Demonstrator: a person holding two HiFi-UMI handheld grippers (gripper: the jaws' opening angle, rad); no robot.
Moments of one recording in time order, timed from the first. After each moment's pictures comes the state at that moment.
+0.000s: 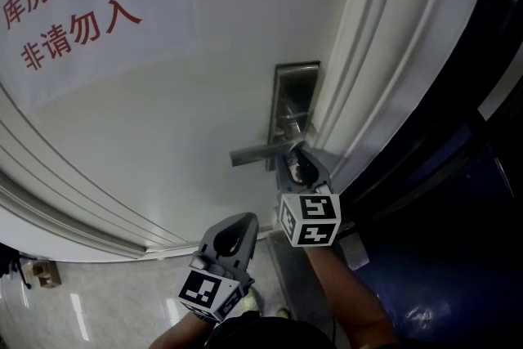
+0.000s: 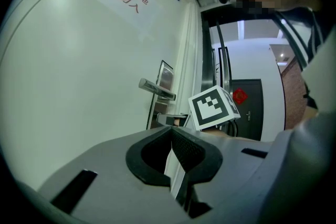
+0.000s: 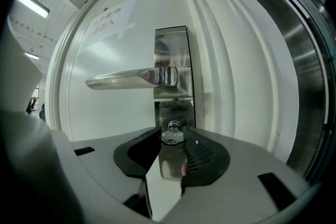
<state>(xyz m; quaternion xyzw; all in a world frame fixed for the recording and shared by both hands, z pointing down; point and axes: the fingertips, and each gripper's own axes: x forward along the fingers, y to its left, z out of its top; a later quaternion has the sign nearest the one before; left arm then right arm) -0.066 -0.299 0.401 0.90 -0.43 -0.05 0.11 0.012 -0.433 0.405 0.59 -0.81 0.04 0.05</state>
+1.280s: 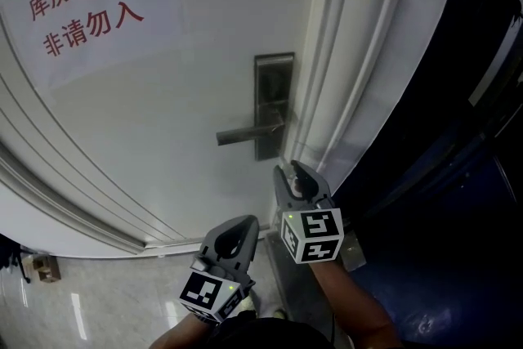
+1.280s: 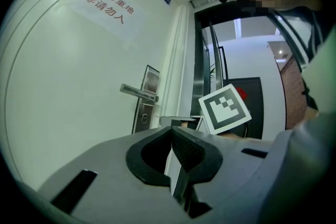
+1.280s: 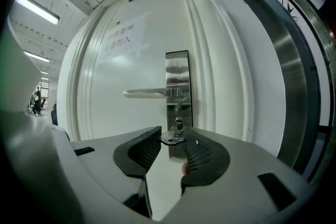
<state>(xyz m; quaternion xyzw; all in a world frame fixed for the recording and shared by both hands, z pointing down) -0.035 -0.246 0.389 0.89 -0.44 -0.05 0.09 0.032 -0.357 0.390 0.56 -0.83 0.03 0.05</state>
